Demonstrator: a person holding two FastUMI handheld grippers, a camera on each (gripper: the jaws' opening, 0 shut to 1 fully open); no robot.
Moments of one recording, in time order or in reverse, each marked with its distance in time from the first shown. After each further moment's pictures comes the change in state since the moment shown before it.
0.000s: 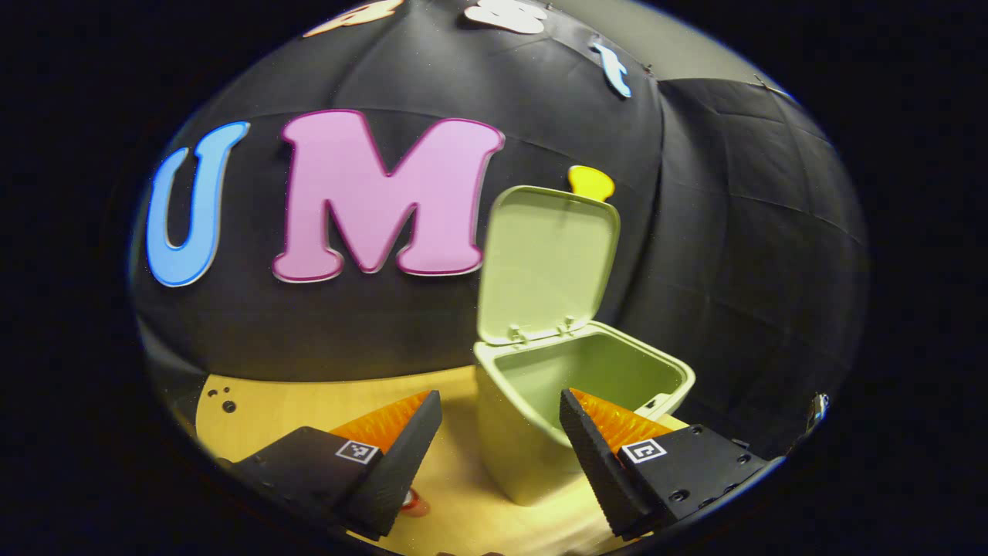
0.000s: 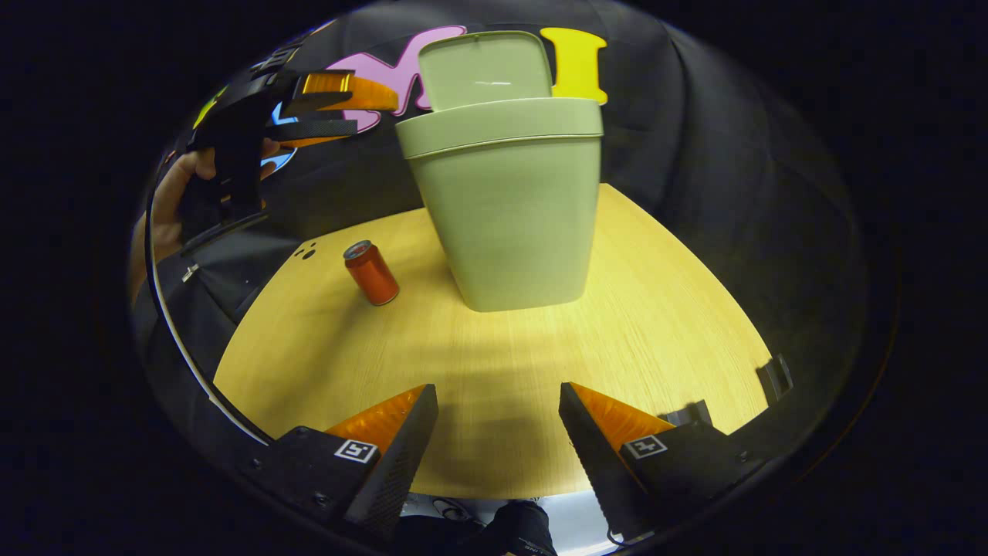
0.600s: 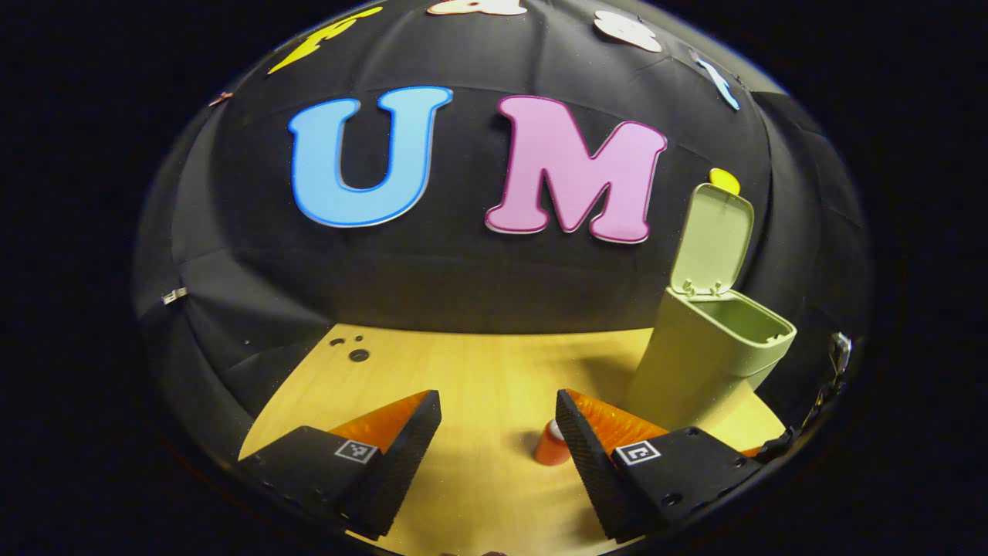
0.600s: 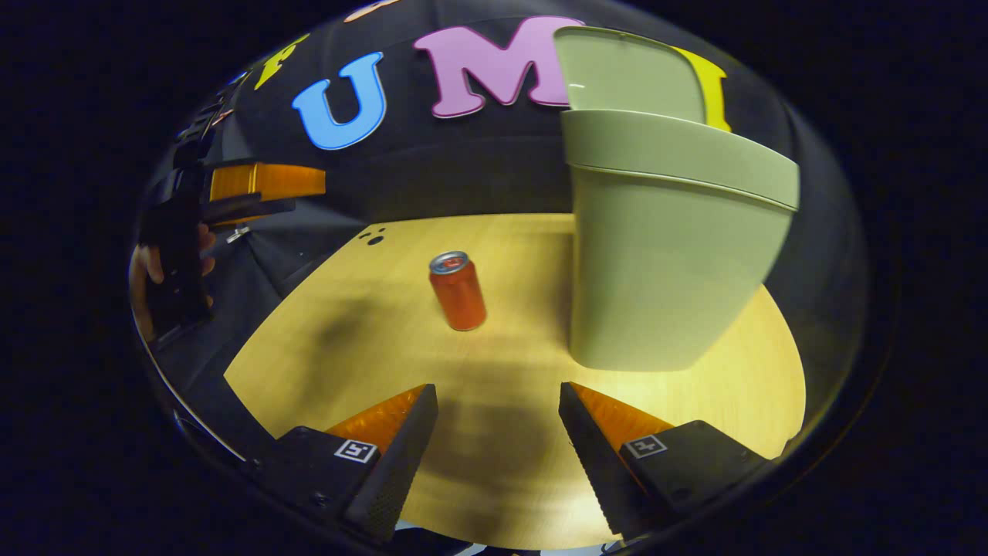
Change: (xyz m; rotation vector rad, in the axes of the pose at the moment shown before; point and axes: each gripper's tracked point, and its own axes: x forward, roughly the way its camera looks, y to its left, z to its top) left arm -0.142 0.175 -0.082 -0.111 0.085 0.387; right arm 0.070 0.122 0.043 -0.188 -0.011 0.236
